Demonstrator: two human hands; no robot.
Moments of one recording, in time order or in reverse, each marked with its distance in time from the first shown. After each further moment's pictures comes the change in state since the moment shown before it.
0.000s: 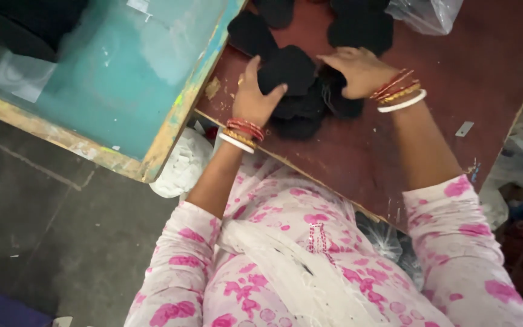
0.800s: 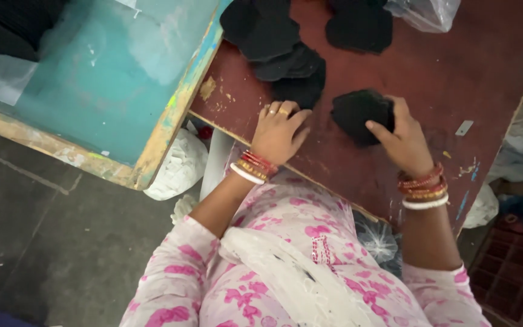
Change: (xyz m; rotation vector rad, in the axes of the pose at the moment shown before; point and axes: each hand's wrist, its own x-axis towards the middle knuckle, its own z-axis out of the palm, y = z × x) left_hand -0.059 0.018 0.012 0.287 -0.263 0.504; right_hand -0.141 -0.074 0.035 0.361 0.427 0.544
